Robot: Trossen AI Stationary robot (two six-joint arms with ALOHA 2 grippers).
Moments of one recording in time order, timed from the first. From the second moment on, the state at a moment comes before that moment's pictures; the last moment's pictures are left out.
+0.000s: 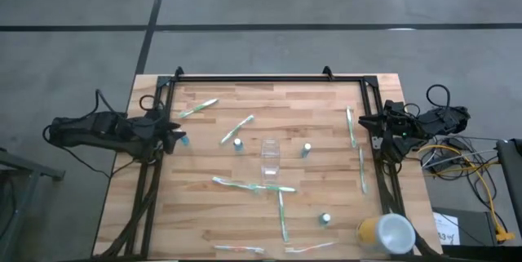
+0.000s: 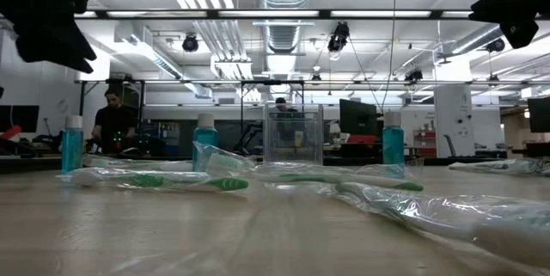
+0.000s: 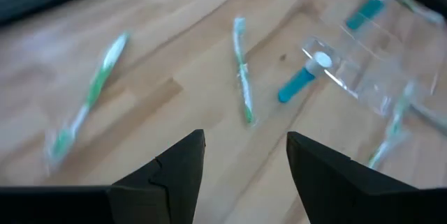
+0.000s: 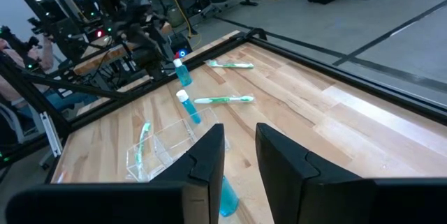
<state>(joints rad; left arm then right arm) -0.10 0.39 0.62 -1.04 -0.42 -0.71 0.43 0.02 0.57 -0.82 0.71 0.57</state>
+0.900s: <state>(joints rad) -0.10 0.68 0.81 -1.30 -0.37 -0.74 0.43 0.02 0.57 -0.82 0.71 0.57</state>
